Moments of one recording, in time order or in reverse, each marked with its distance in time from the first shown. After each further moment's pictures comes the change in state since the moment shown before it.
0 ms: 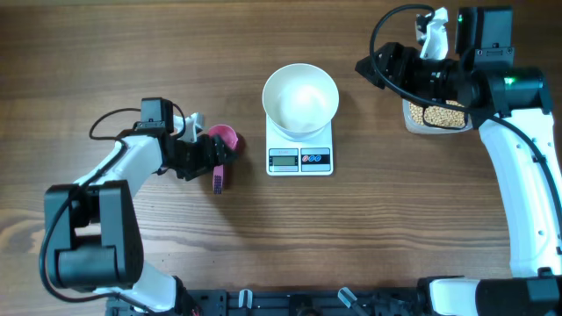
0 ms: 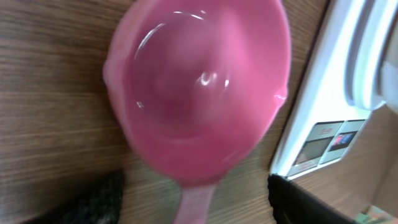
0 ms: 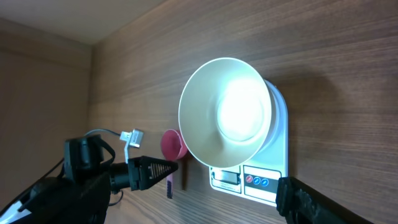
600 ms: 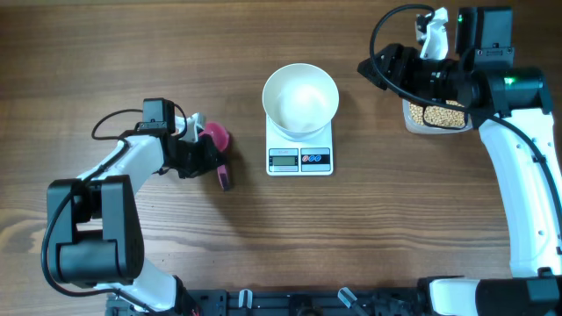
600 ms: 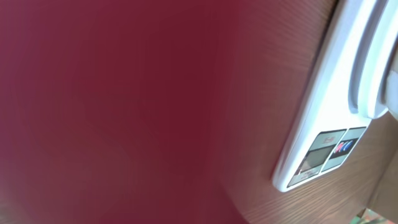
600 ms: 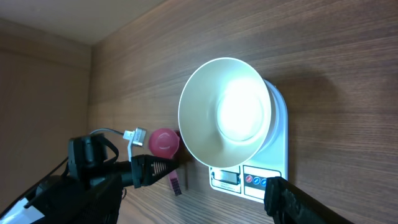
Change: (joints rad) left arm -0.002 0.021 -0.005 0.040 0.011 -0.028; right arm 0.000 0.000 0.000 0.000 0.000 0.000
